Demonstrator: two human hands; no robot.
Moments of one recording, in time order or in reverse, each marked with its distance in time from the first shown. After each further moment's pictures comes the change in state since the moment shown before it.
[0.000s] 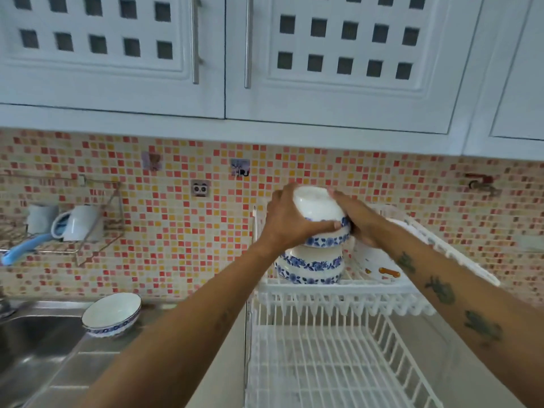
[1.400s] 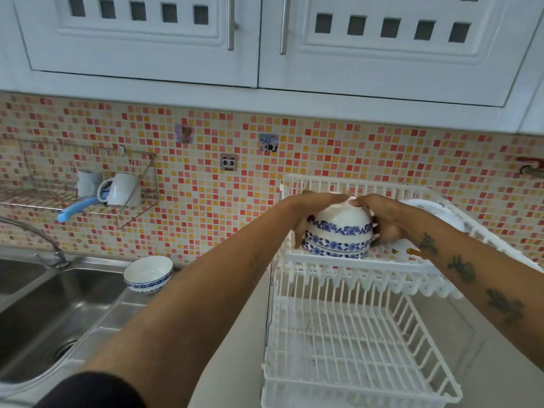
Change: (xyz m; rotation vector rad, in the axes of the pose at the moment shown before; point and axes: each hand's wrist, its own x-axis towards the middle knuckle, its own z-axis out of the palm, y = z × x) left_hand -0.001 0.012 -0.014 -0.261 -0.596 -0.773; right_hand -0.004 0.017 0.012 -0.072 0.066 0.471
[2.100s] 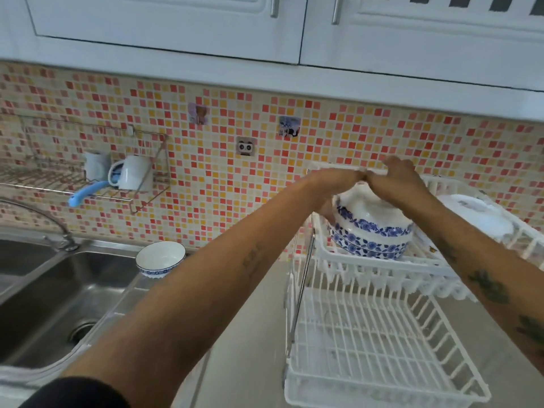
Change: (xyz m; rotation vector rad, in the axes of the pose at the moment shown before) left_hand -0.002 0.001 -0.040 -0.159 -0.141 0.131; right_hand -0.017 -0.042 0.059 -0.558 0.496 -0.438
